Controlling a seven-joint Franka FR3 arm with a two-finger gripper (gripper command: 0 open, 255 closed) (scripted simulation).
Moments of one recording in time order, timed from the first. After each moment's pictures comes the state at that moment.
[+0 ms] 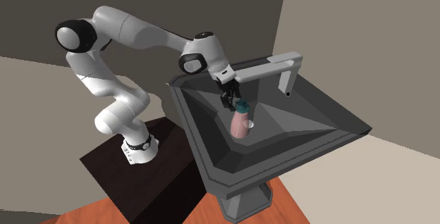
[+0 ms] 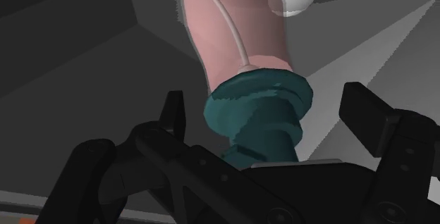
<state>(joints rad) 0.18 -0.52 0.56 -2.49 0.23 2.44 0.30</state>
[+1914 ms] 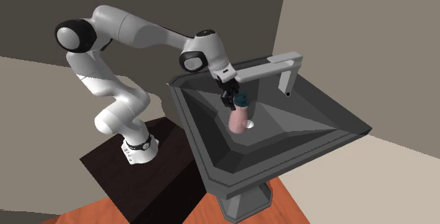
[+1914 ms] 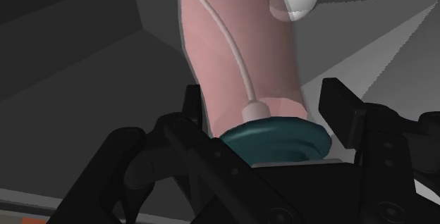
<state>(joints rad) 0.17 -0.51 0.56 -2.46 0.22 2.38 0.30</state>
